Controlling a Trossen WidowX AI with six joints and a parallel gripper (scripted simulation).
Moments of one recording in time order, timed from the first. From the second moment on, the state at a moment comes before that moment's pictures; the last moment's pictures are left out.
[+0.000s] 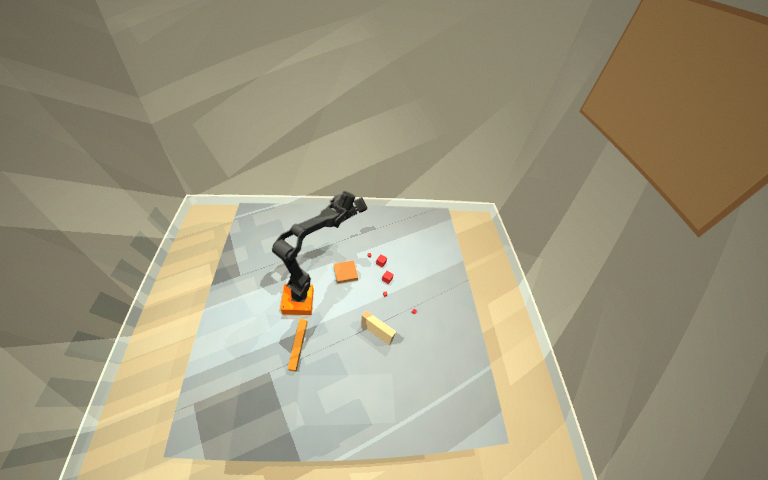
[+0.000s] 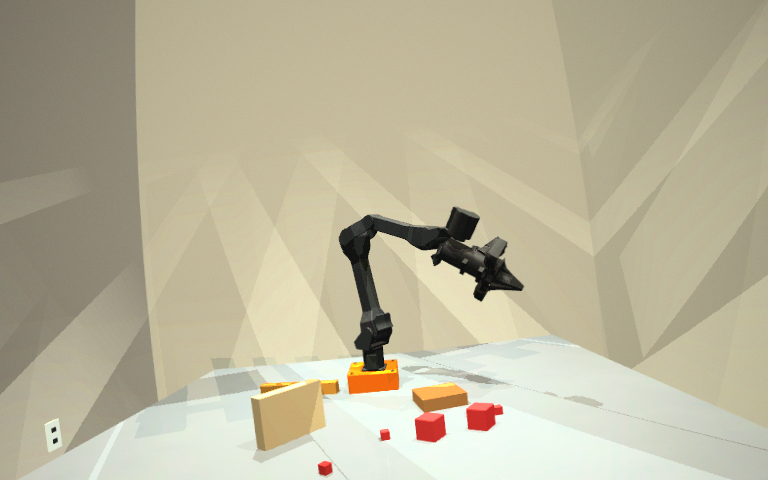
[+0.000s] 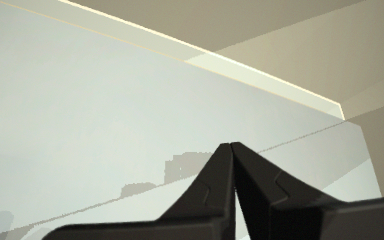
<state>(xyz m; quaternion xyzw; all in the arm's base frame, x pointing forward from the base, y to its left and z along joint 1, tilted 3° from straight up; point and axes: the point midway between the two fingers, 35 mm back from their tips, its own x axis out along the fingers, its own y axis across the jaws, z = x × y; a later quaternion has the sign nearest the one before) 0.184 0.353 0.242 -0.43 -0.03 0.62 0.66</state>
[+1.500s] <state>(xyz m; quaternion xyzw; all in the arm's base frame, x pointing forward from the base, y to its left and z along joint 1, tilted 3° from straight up) 0.347 -0.141 0.138 -0.36 0.58 0.32 0.66</state>
